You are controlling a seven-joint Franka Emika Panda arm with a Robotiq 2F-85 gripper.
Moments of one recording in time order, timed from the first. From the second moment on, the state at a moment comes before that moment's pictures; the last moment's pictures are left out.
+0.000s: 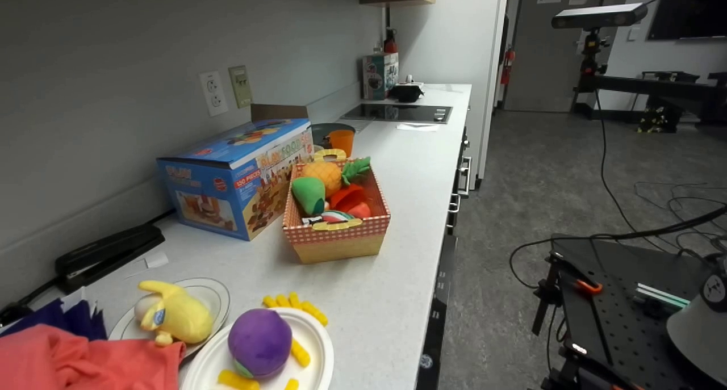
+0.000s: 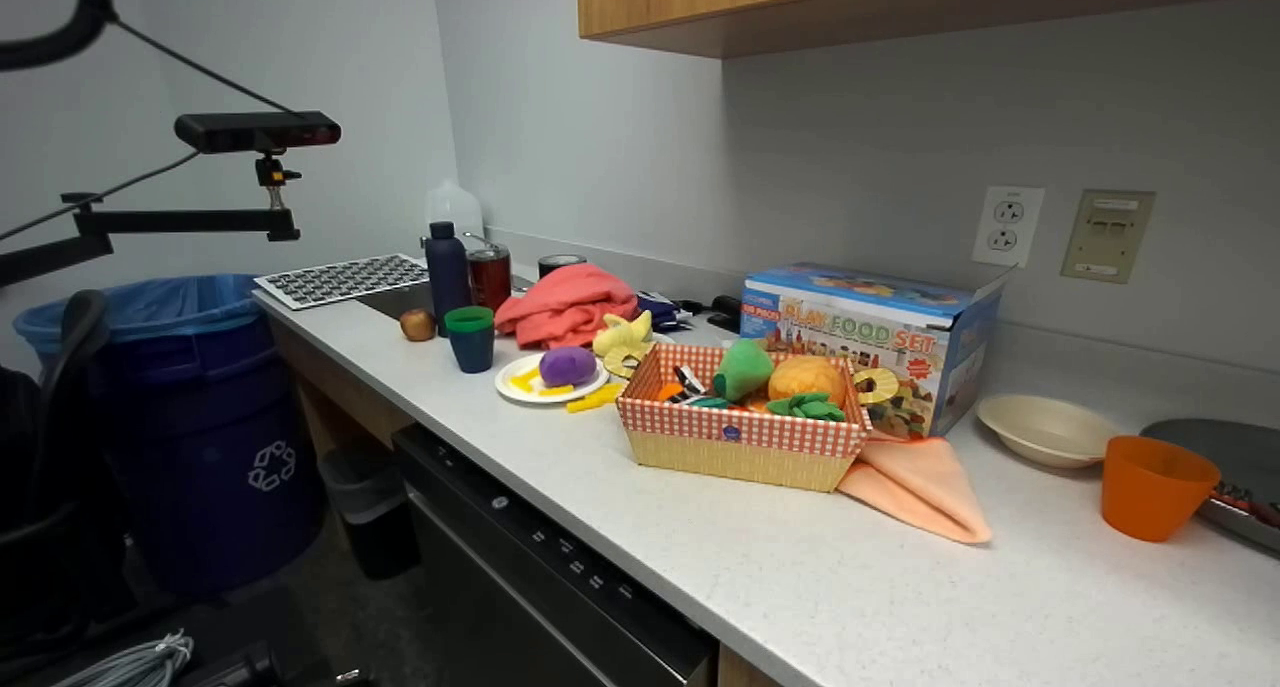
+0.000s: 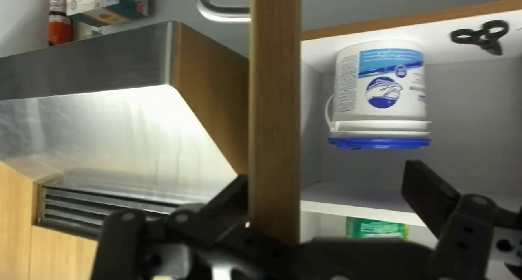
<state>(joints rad) -0.11 -0.58 -0.52 -1.82 0.07 2.50 -0.40</state>
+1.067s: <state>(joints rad) 0.23 -0.41 -0.50 -1.86 0.26 2.54 -0.58</state>
